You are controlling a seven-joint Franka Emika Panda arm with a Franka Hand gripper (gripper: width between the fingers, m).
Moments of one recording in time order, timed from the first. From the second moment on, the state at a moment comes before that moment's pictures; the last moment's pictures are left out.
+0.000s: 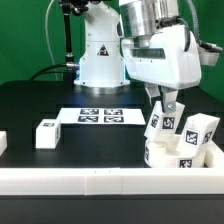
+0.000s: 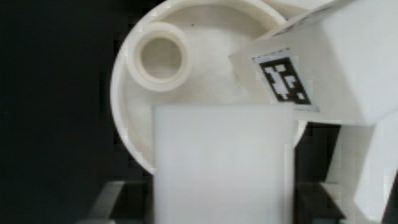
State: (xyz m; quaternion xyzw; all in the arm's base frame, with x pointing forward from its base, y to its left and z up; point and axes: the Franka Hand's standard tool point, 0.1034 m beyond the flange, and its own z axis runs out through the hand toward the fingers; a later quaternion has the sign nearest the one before) arm 0.574 0.063 0.089 -0.77 0.63 0.02 0.10
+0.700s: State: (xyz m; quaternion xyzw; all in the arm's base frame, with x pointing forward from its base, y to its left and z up) arm 0.580 0.075 0.102 -0.83 0.55 0.01 0.11
